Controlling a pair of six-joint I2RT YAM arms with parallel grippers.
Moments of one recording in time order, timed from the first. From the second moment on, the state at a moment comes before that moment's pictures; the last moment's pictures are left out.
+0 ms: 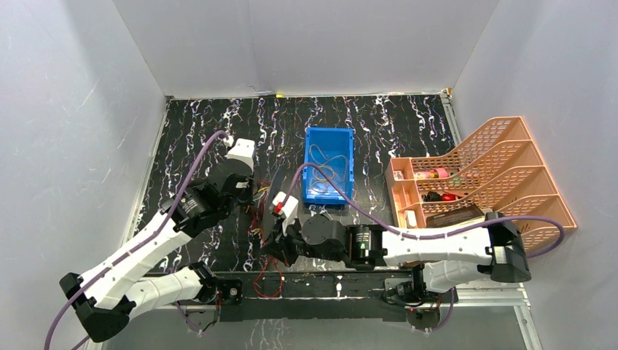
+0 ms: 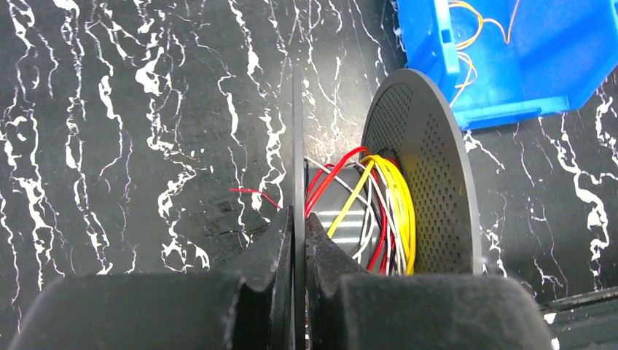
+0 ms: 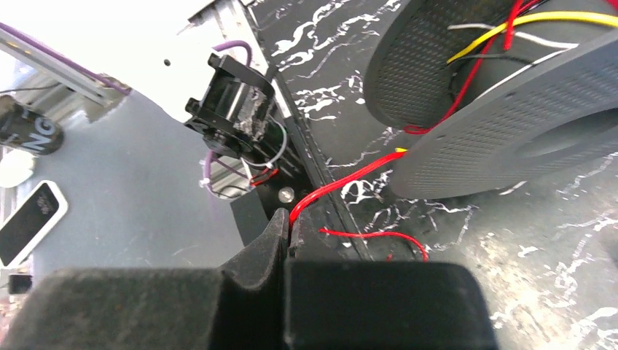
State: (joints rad) left arm -0.81 0.94 1.05 -0.83 -0.49 -0.36; right arm 1.52 1.29 0.93 0.07 0.16 0.45
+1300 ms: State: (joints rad) left arm -0.81 1.00 1.01 -0.79 -0.14 -0.18; right arm 1.03 1.29 0.87 -0.11 0.14 0.27
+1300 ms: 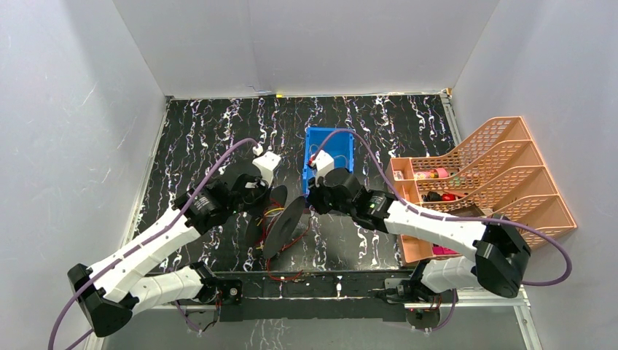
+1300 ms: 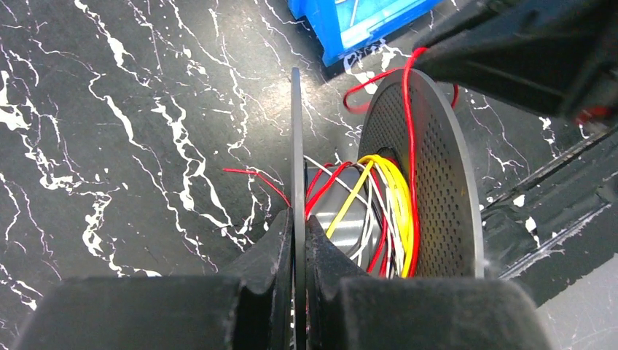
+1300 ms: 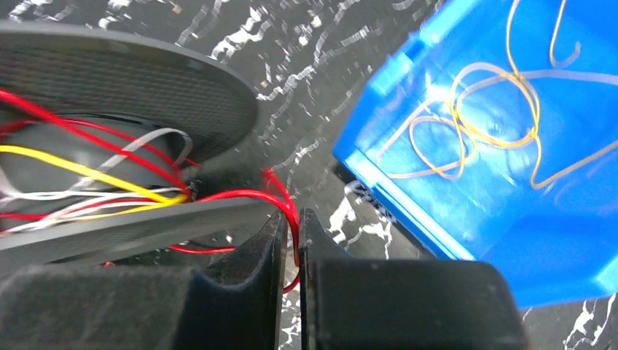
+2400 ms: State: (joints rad) left arm -0.81 0.89 1.24 -0.91 -0.21 -0.25; right arm 0.93 1.39 0.65 0.04 -0.04 0.46
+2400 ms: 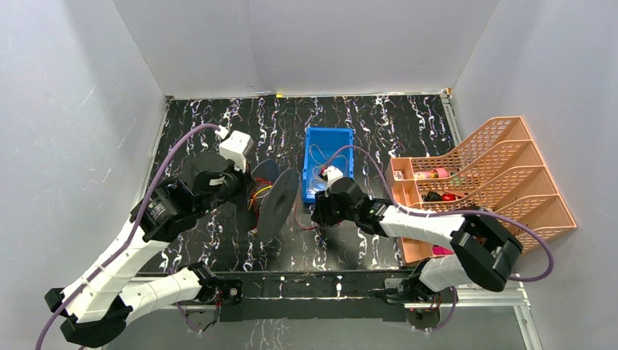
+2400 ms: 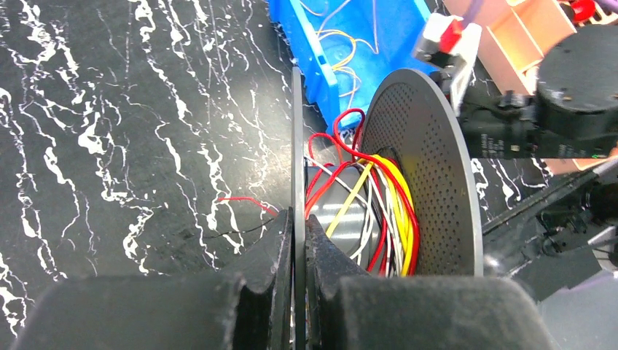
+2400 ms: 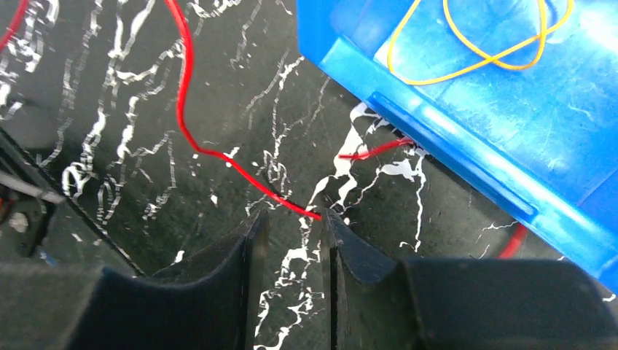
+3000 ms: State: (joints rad) left arm -0.81 0.90 1.26 -0.91 -0.27 -0.26; right arm 0.93 1.24 0.63 0.09 -0.11 0.43
